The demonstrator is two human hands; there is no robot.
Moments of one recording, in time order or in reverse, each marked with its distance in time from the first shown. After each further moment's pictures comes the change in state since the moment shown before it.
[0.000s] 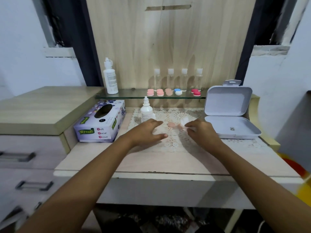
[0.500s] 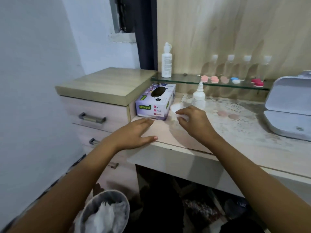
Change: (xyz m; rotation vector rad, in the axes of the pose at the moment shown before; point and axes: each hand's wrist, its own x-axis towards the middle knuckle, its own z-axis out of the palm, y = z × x) left_hand -0.176 -0.072 -0.036 0.155 0.075 -0.231; right_hand -0.019 -0.153 0.054 0.211 -0.098 -0.307
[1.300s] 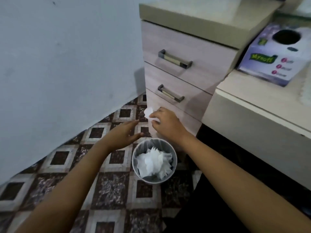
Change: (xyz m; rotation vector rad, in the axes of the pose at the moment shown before) left_hand -0.205 -0.186 0.105 -0.219 -0.078 -0.633; right_hand -0.040 -0.178 0.260 0.265 -0.630 -0.251
